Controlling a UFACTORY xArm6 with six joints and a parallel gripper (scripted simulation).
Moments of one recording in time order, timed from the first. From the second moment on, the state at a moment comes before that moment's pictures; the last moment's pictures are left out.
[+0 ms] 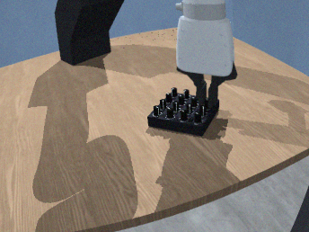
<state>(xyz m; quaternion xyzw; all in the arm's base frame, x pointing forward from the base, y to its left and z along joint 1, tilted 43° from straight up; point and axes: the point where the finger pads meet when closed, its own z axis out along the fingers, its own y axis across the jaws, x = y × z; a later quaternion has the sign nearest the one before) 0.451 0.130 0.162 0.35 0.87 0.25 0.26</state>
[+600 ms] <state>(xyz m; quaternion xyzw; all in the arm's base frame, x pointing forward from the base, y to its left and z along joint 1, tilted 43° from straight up) 0.451 0.130 0.162 0.35 0.86 0.25 0.27</state>
